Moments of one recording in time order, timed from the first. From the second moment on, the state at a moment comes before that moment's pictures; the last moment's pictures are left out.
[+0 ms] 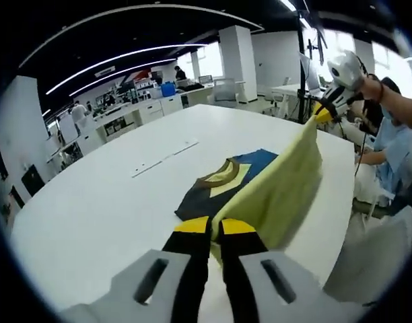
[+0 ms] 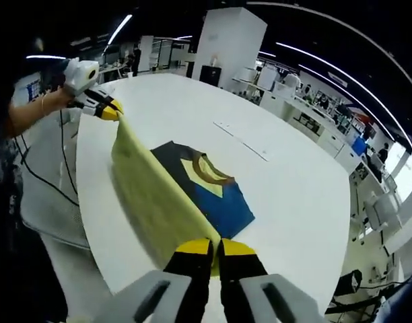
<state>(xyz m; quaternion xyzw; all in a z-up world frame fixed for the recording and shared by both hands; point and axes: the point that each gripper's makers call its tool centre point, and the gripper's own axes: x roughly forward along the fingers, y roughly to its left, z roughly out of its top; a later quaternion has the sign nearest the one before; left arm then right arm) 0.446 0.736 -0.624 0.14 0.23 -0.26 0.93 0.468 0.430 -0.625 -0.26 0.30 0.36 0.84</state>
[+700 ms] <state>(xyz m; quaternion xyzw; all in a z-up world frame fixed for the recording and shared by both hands) 0.516 0.751 -0.617 0.11 0.20 -0.18 0.96 0.565 0.441 -0.625 -0.24 0.27 0.28 0.89</state>
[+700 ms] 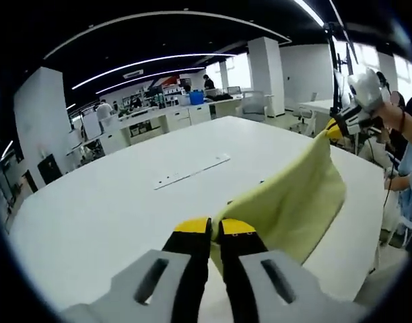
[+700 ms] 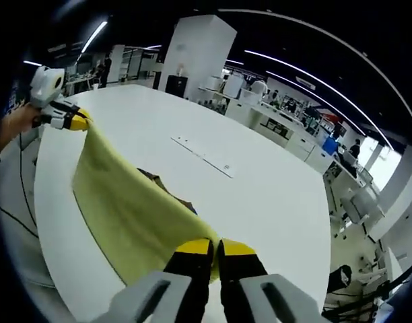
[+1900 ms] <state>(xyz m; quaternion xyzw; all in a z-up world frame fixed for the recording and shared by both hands) 0.591 0.762 -0.731 0.09 0.28 -0.16 0.94 0.638 0.448 -0.746 -0.28 0.38 0.27 0.84</state>
